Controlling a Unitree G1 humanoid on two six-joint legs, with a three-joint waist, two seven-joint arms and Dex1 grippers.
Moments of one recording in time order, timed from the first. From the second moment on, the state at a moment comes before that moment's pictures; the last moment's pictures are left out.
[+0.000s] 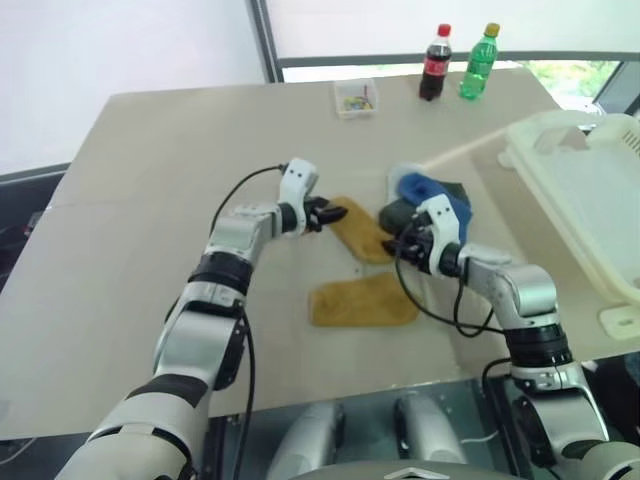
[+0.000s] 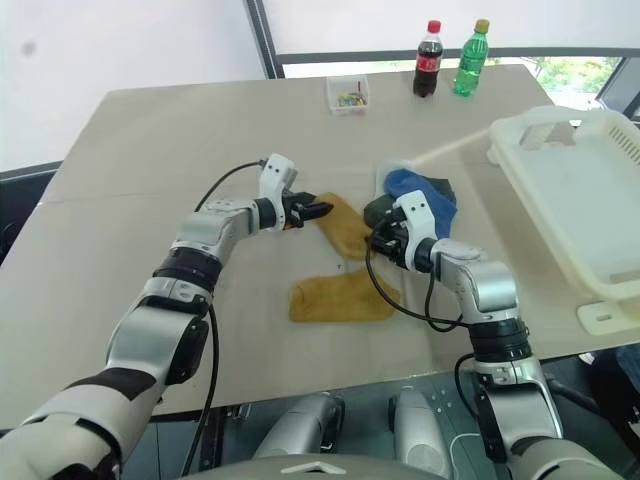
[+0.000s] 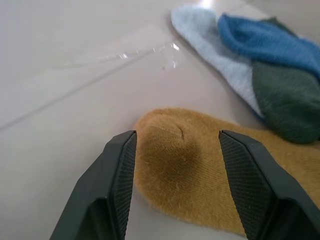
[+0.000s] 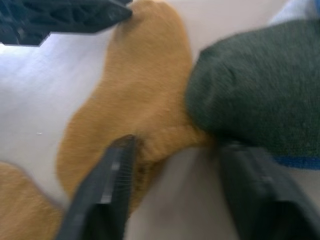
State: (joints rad) left arm -0.97 0.34 -0.10 0.85 -0.23 0.40 -0.74; right arm -0.54 -0.24 0.05 0.01 0.28 0.89 0.53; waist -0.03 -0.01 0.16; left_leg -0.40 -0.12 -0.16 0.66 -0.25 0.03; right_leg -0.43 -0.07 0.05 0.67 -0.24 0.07
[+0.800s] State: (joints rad) left arm -0.40 0.30 0.28 -0.38 -0.67 1.29 -0.52; right arm -0.48 -0.53 0.18 -0.20 0.32 0.79 0.82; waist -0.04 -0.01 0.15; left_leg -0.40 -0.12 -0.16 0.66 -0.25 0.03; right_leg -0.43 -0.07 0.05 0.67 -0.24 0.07
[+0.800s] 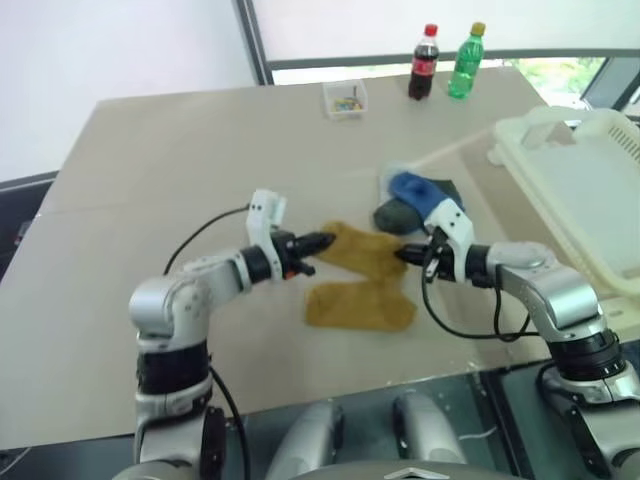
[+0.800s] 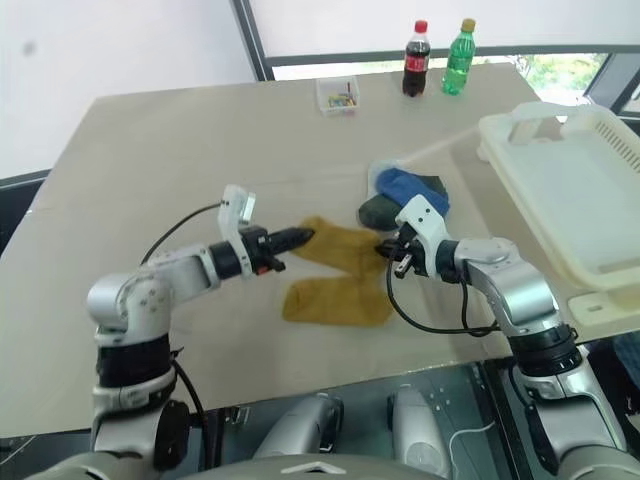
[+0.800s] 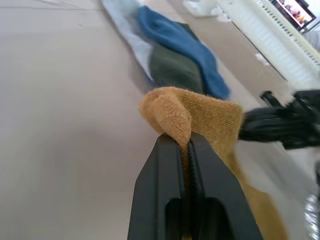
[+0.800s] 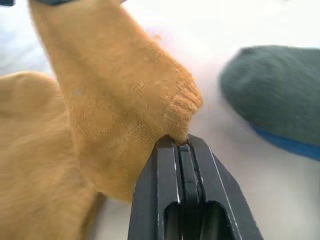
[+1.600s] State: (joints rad) left arm -0.11 0.39 0.38 -0.65 -0.93 1.42 -0.40; right arm -0.32 -0.70 0.21 -0.51 0.46 0.94 0.80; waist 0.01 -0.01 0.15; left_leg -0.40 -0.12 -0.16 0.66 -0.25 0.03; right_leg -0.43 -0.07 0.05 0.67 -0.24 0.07
